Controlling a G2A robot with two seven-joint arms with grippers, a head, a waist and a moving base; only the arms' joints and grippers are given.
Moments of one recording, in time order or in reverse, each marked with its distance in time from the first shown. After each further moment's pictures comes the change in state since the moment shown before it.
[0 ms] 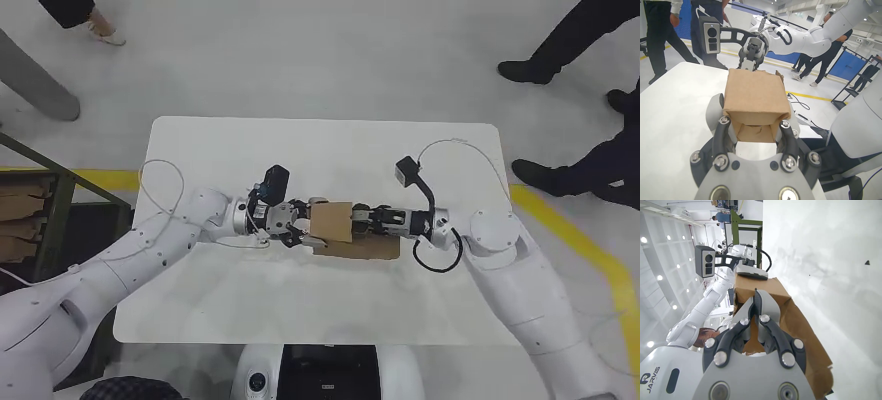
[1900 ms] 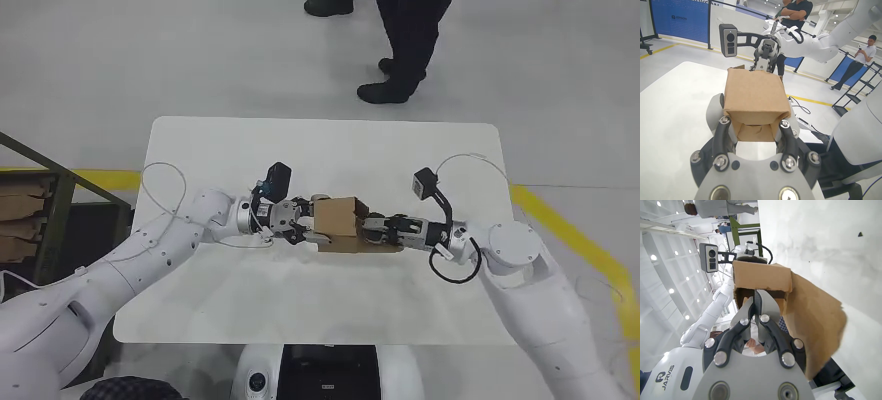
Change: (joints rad) left arm 0.029 -0.029 -0.042 0.022 -0.040 0.000 -0.042; right arm -0.153 0.049 0.131 -0.127 0.058 0.127 -0.017
